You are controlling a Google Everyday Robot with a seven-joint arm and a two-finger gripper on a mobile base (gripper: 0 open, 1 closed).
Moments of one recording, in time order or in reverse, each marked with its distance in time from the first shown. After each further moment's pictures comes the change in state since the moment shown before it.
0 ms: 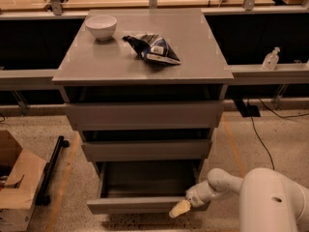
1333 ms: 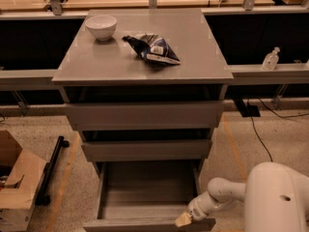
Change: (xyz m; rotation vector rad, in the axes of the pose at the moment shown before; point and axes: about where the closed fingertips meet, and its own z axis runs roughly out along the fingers) arm 0.043 0.043 -0.005 0.010 0.095 0.096
